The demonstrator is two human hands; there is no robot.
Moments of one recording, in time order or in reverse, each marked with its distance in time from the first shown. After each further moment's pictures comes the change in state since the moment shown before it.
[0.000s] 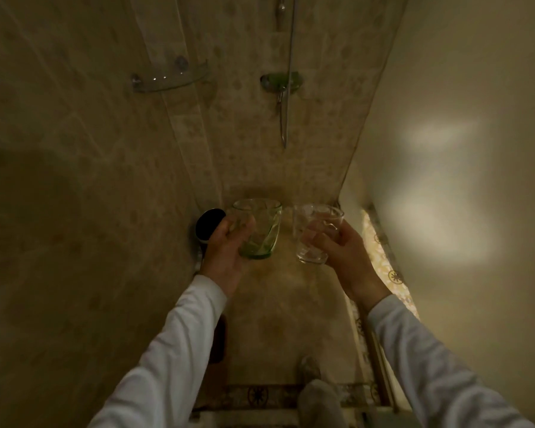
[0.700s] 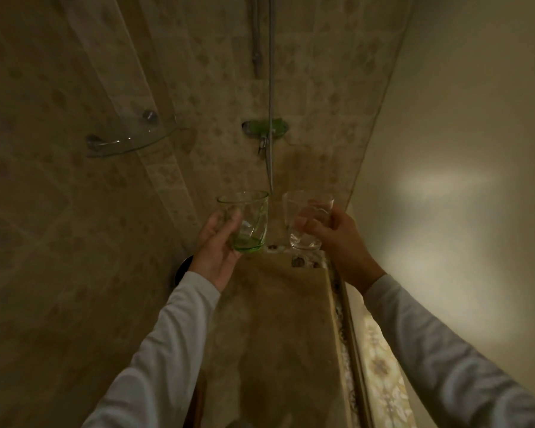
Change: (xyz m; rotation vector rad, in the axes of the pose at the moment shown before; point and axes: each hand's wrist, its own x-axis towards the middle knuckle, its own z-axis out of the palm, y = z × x) left_hand 0.241 0.045 0.155 -0.081 0.046 0.056; right_hand 0.290 -0.087 -0.098 -0.036 -0.191 -0.027
